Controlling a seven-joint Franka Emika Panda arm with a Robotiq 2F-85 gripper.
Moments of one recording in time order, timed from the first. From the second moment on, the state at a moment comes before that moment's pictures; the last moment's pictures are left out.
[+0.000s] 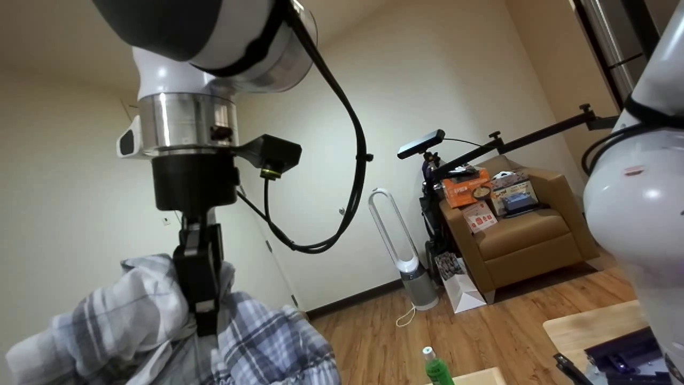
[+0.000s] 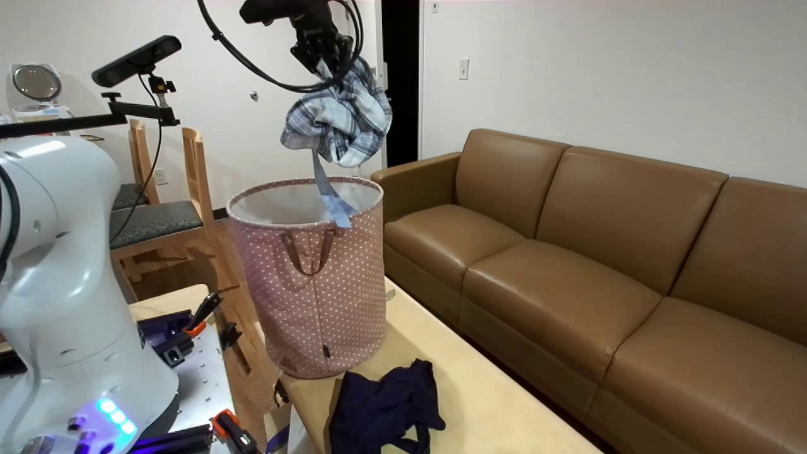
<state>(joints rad) 2.57 0.67 -2.42 -2.25 0.56 2.04 -0.65</state>
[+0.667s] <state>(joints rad) 2.56 0.60 -2.27 -2.29 0.62 2.11 -0.60</state>
